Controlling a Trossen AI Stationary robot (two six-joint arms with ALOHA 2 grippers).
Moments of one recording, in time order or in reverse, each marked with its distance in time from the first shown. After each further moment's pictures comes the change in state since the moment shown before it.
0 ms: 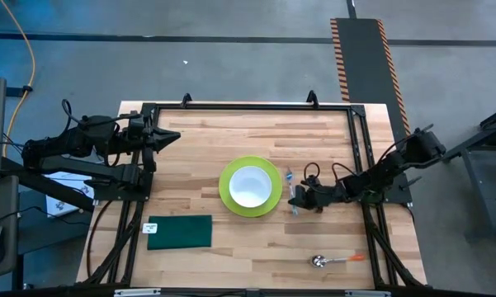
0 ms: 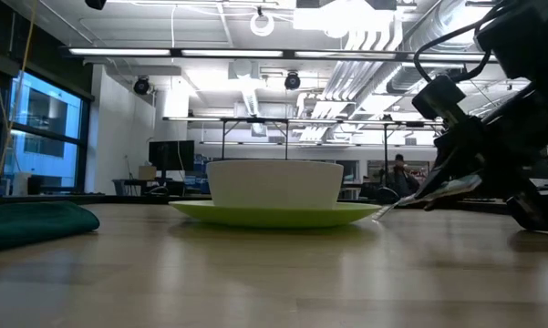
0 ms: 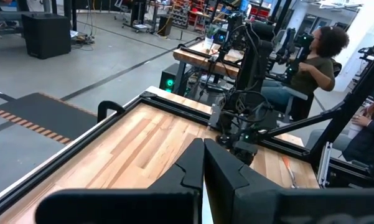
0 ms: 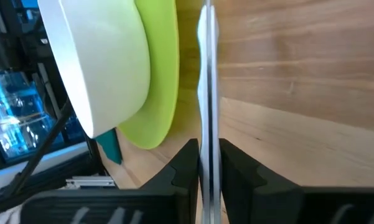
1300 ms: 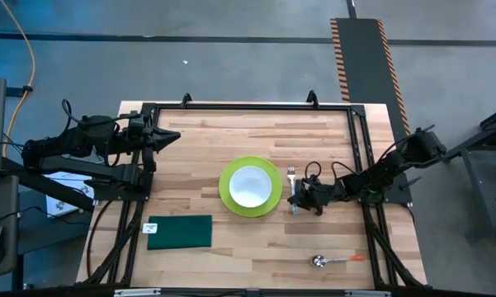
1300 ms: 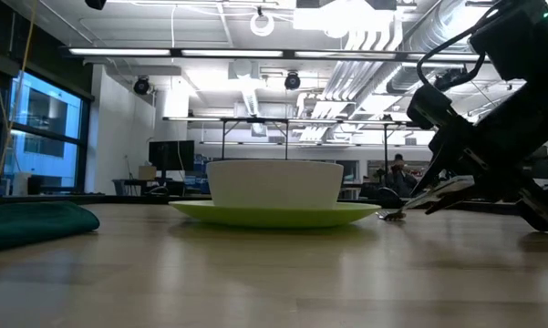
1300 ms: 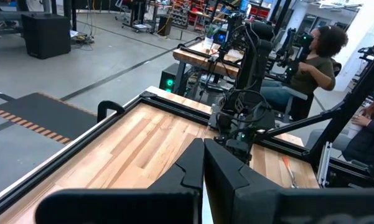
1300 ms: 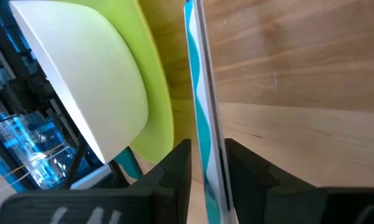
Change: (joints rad) left arm 0.000 0.000 0.000 0.000 0.001 0.000; right arm -0.012 0.001 -0.001 -0.033 -0.023 0.220
